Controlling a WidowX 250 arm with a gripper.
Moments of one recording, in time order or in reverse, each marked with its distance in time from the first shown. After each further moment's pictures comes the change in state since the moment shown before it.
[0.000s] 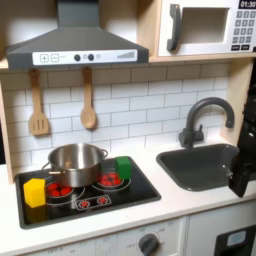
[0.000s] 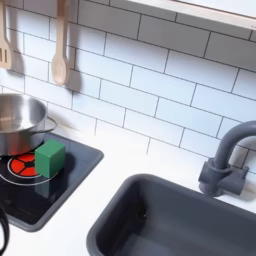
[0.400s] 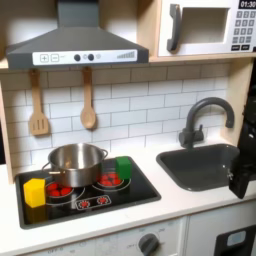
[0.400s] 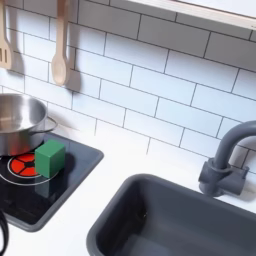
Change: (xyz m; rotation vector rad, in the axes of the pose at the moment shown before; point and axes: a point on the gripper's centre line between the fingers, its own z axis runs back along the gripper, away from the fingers) arm -0.001 0.000 -0.002 0.001 0.003 0.000
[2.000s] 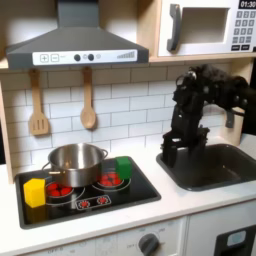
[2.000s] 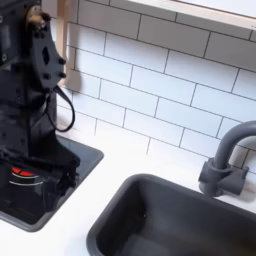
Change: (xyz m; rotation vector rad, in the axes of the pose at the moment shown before) arm 0.135 0.039 -0.027 0.064 -0.033 0.039
